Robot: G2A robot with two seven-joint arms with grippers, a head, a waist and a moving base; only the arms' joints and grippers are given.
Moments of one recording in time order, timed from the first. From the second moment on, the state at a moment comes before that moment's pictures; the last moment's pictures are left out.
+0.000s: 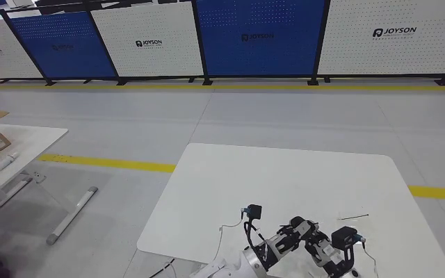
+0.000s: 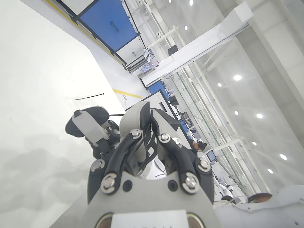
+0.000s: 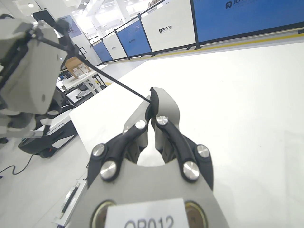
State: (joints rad) left arm 1.54 -1.29 -0.82 -1.83 0.21 -0.19 0.01; right arm -1.74 -1.11 1.23 -1.76 -0.90 -0.34 -0.10
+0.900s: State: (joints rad) left arm 1.53 -1.30 -0.86 -1.80 0.16 -0.16 0.11; right arm -1.77 -1.10 1.26 -1.78 -0.76 -0.34 -0.20
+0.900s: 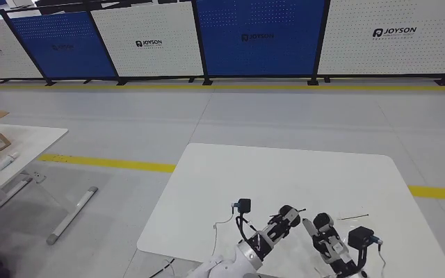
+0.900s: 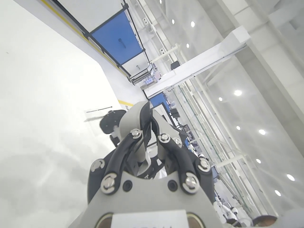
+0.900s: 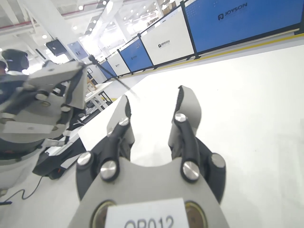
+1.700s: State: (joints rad) left arm 1.55 -1.29 -0.91 -1.76 0.19 -0.12 0.21; right arm -1.82 -1.08 1.33 -1.82 -0.55 -0.34 -0.27
